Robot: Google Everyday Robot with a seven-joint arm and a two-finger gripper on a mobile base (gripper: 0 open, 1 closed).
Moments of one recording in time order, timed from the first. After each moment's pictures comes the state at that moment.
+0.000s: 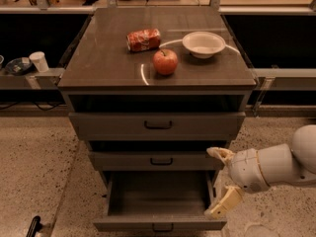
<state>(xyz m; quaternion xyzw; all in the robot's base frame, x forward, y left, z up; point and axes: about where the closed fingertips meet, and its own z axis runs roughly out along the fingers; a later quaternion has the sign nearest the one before) 0.392 -0.132 0.693 -0.54 0.72 0.29 0.31</state>
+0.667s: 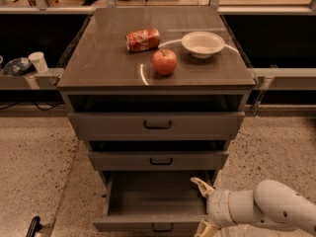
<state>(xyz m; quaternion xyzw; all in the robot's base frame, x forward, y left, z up) 0.370 -0.105 0.534 -0.61 0.67 0.23 0.35</state>
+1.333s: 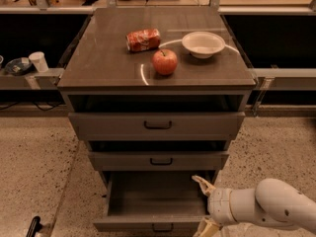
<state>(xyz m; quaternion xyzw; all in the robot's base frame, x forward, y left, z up) 0.379 -0.108 0.539 -0.60 0.68 0.22 0.36</state>
